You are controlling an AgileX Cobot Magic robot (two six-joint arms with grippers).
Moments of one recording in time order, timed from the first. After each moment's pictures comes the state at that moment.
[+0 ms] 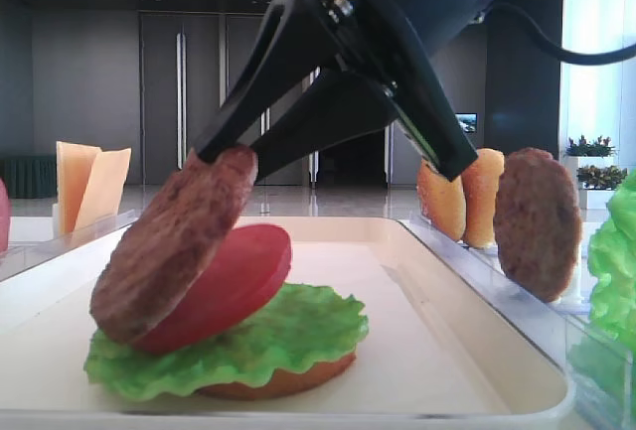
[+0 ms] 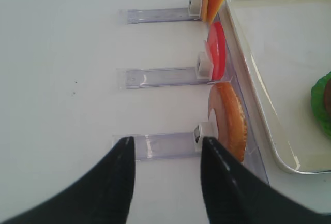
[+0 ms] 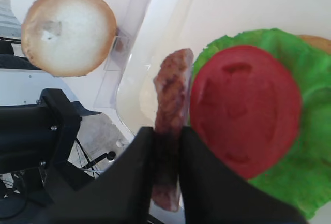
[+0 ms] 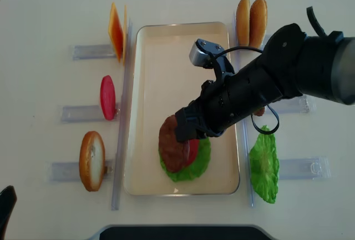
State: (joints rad) left arm 0.04 -0.02 -0.47 -0.05 1.11 0.07; right arm 0.64 1.72 -0.94 1.23 0.74 -0.72
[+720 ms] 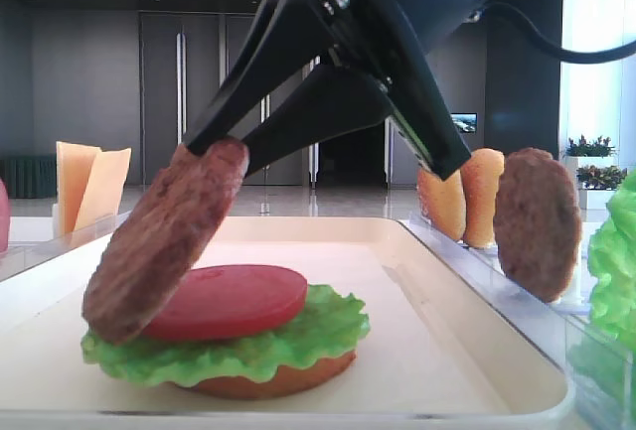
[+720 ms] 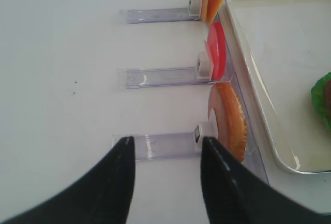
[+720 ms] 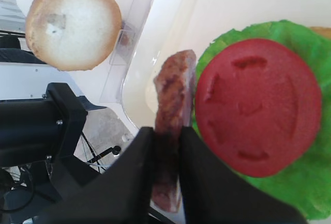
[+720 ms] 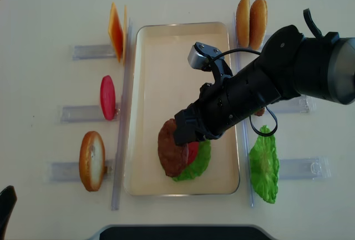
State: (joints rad) left arm 0.04 -0.02 -0.47 -0.05 1.11 0.07; right arm 0.64 1.73 -0.94 1.25 0.76 -0.74
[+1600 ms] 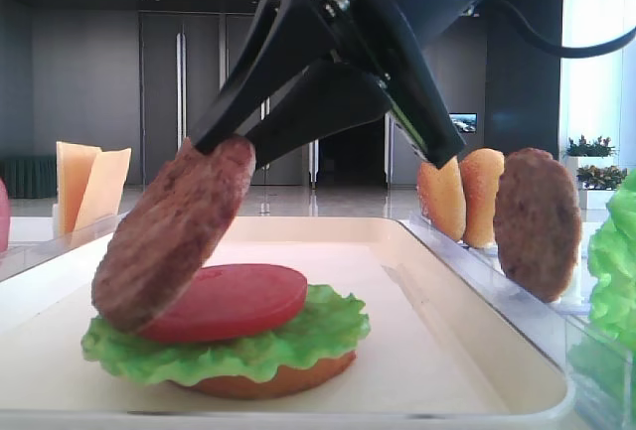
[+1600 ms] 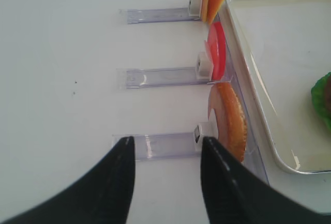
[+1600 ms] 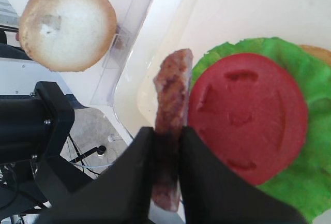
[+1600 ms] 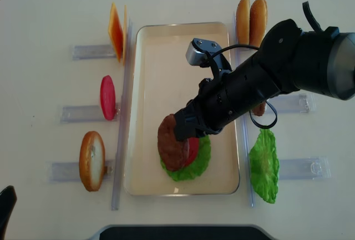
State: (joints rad) left arm 0.04 -0.02 -0.47 -0.05 1.11 0.07; right arm 0.64 1.73 -0.97 1.19 0.75 -0.74
